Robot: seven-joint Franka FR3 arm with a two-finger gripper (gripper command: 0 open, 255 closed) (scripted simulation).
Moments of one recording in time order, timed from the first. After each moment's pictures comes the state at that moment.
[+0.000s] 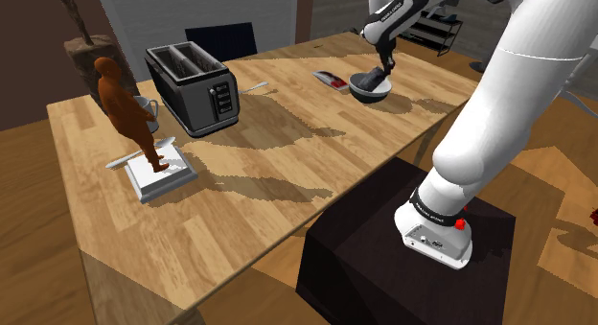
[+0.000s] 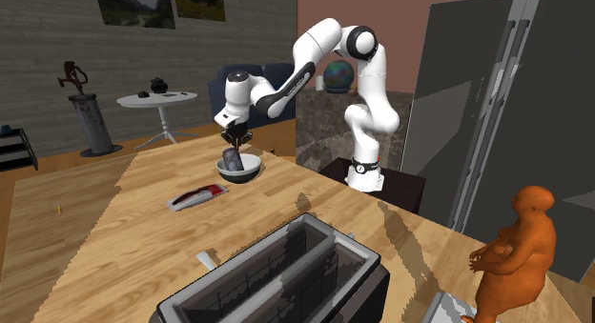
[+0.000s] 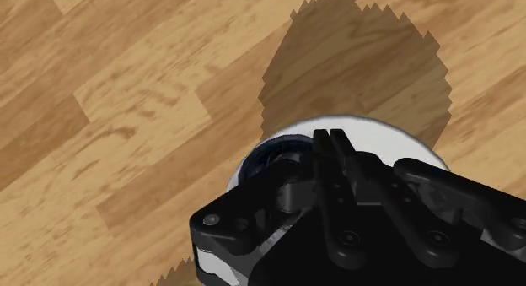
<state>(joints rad) -0.30 0.14 -0.45 -2.11 -0.51 2.27 -1.18</state>
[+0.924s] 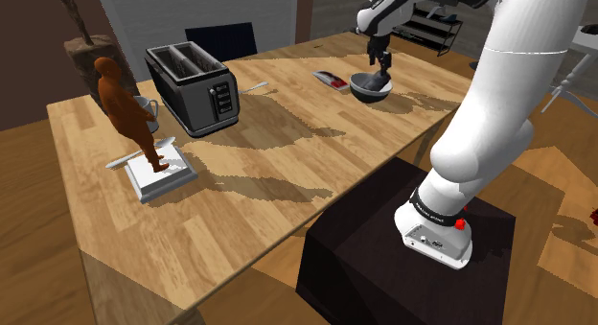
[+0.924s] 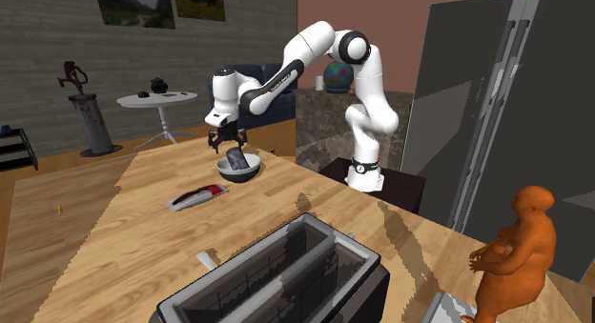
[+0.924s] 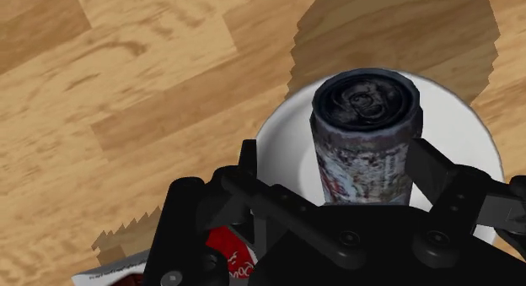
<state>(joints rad) -0.37 0.25 -0.39 -1.96 -0.23 2.25 -1.58</state>
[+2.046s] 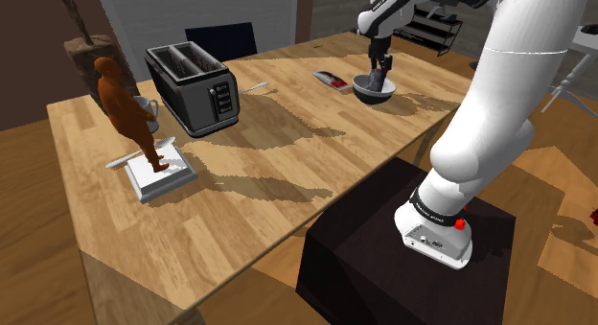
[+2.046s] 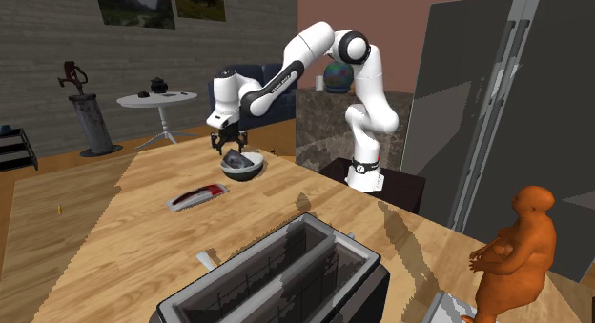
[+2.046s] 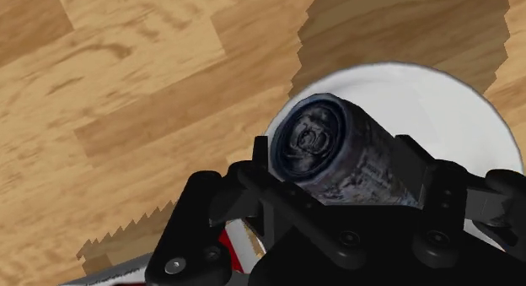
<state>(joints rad) -0.37 0.25 -0.39 -1.97 -0.23 2.25 -1.58</state>
